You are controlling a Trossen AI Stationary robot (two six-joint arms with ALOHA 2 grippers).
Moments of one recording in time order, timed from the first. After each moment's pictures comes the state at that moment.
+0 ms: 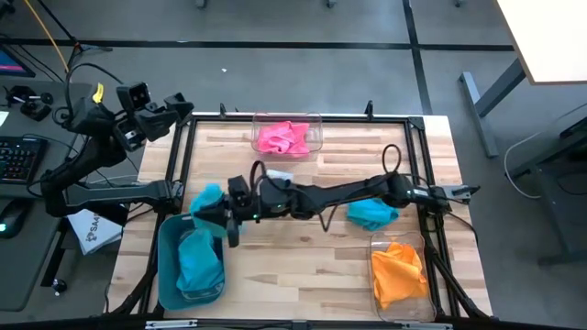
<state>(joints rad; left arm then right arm) 0.41 0.71 1.05 0.23 0.38 -0.84 0.20 2.36 2.31 0.22 0.01 0.52</state>
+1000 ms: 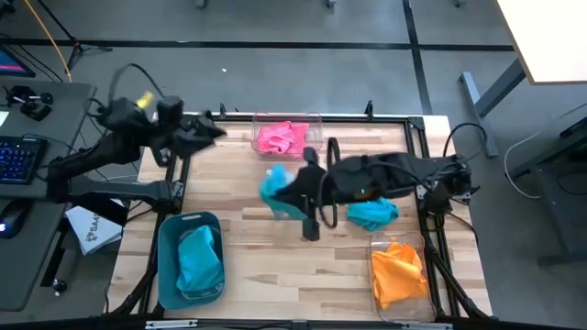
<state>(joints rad) 0.25 0.82 1.05 0.09 0.44 -0.70 0.31 1.86 2.31 -0.75 0.28 0.11</state>
